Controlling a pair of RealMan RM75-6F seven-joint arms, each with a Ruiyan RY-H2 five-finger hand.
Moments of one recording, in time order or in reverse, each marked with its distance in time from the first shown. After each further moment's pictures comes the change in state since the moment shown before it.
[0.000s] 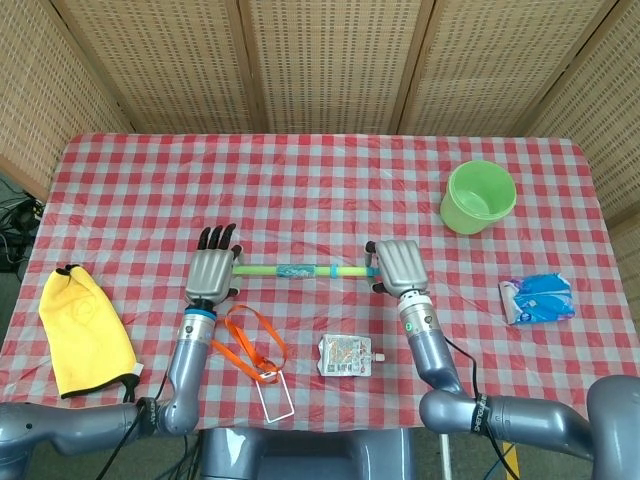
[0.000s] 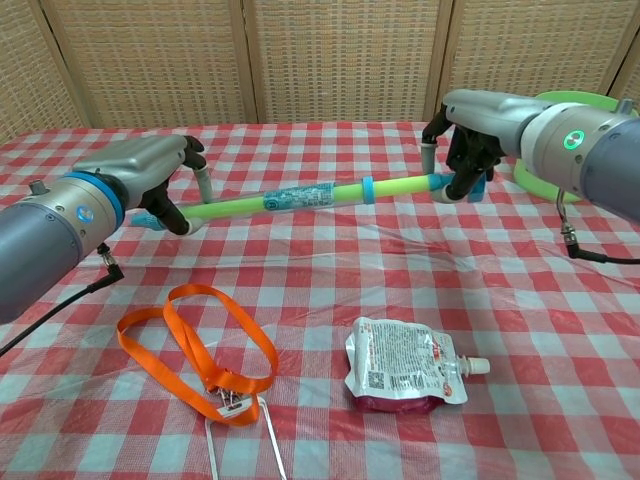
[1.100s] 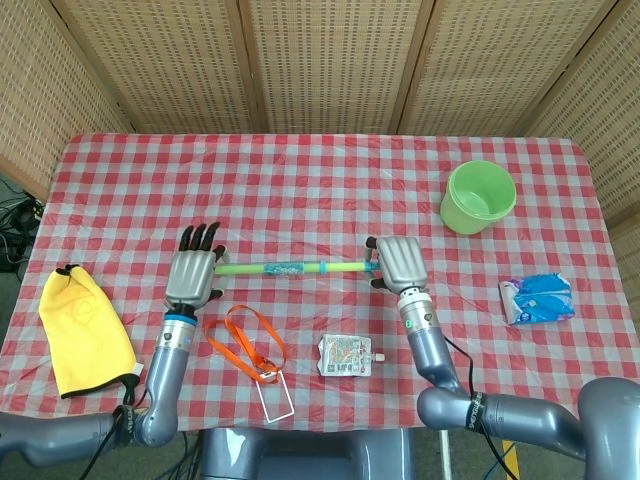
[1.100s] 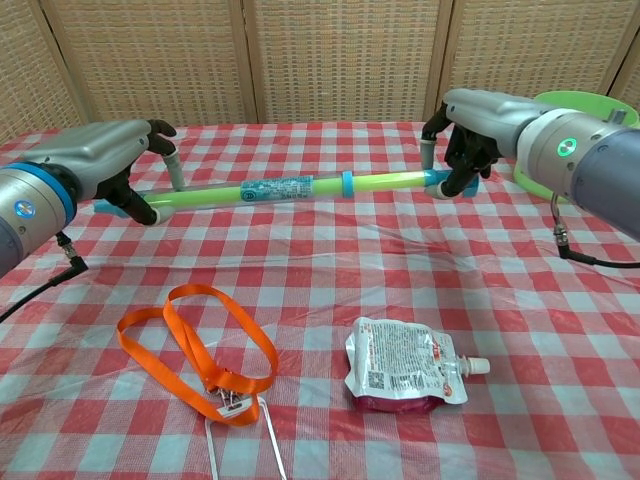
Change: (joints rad) left arm 0.070 0.092 0.046 -0.087 0.092 0.046 -0.046; right arm -0.010 -0.042 0.001 0.088 -0.064 -0.005 0.050
